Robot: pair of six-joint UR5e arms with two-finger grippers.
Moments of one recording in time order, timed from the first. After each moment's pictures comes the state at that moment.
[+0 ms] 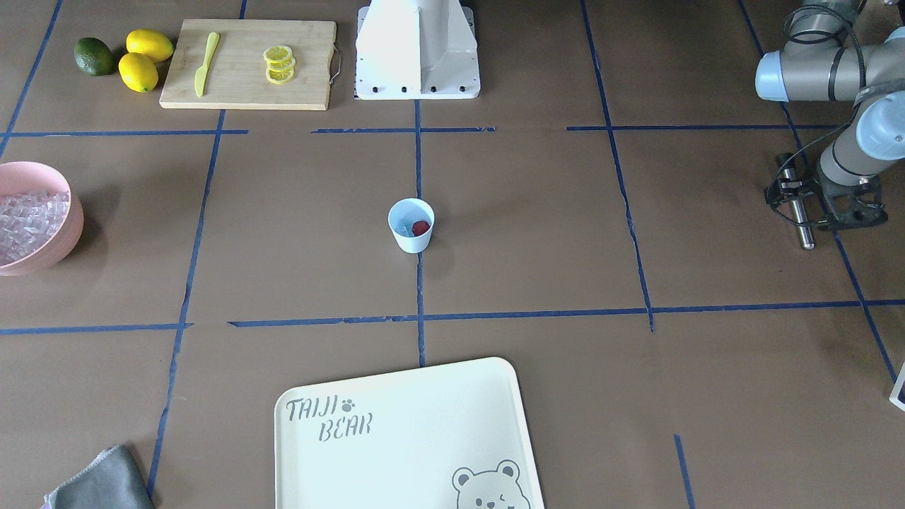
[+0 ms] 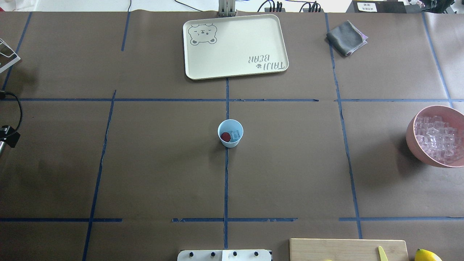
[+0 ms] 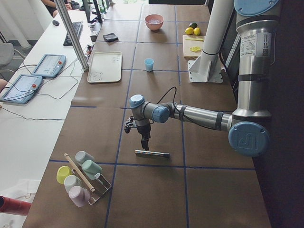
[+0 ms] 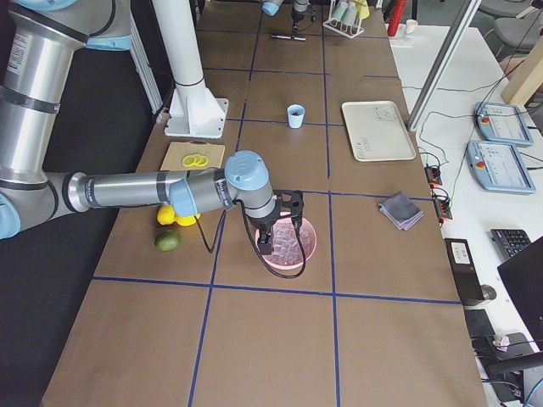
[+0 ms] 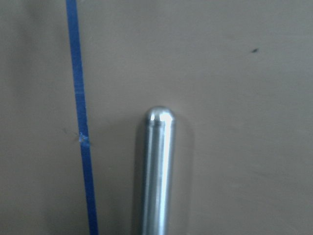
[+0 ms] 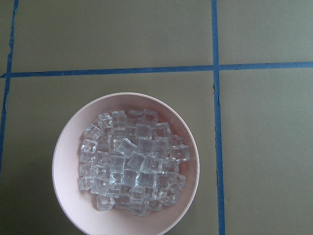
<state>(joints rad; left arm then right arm) -1.03 -1.51 -1.77 -1.61 -2.10 -0.51 1.52 -1.92 2.02 -1.36 2.40 0.27</state>
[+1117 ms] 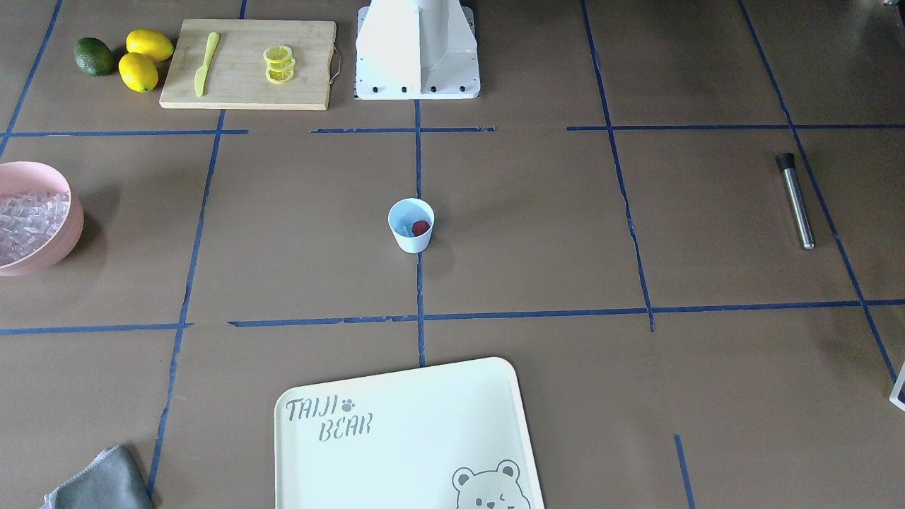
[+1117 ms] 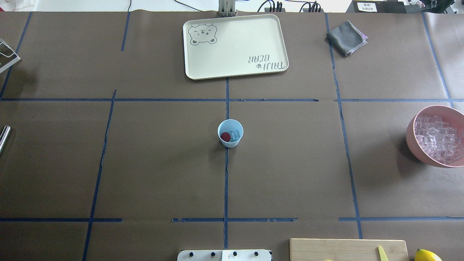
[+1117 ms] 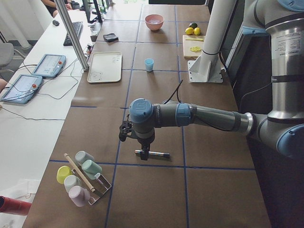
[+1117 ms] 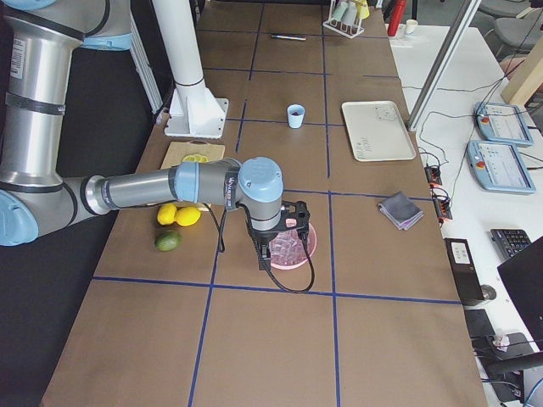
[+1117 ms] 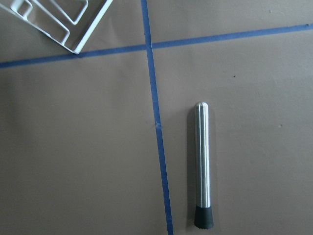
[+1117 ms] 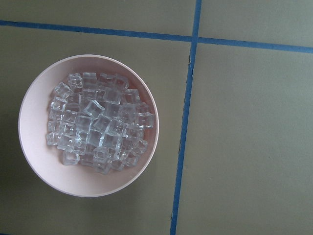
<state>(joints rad) -1.61 -1.43 -1.85 -1.34 -2.42 0.19 1.65 -1.80 2.01 -1.85 2.38 -0.21</state>
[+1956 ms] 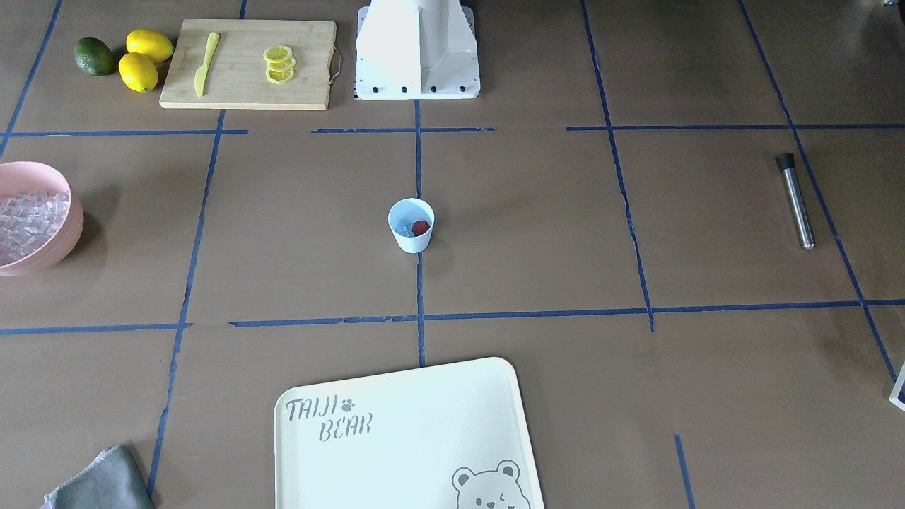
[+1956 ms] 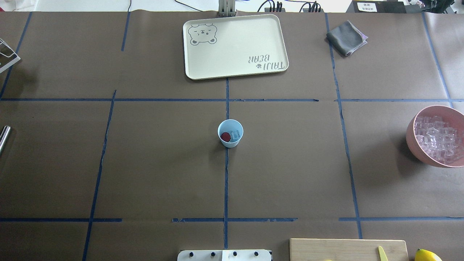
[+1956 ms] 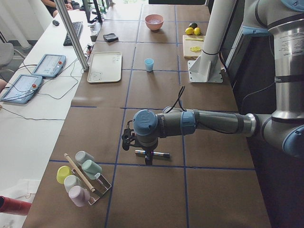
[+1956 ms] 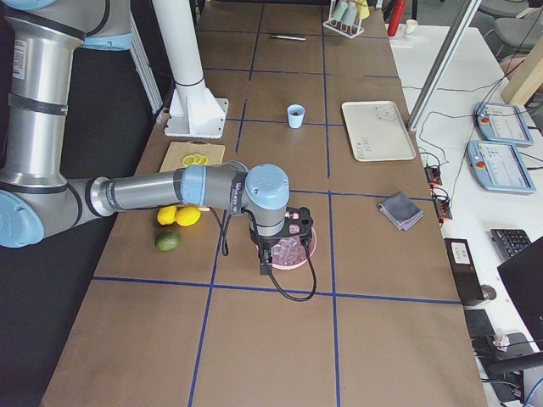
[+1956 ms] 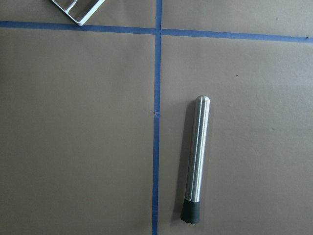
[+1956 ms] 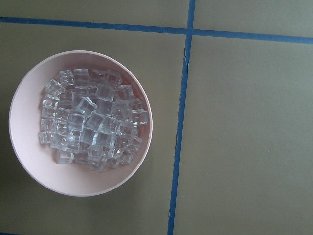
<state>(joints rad) -1.63 -1.39 -1.85 -1.43 -2.48 0.13 1.64 -1.78 1.97 -1.87 2.38 -0.21</state>
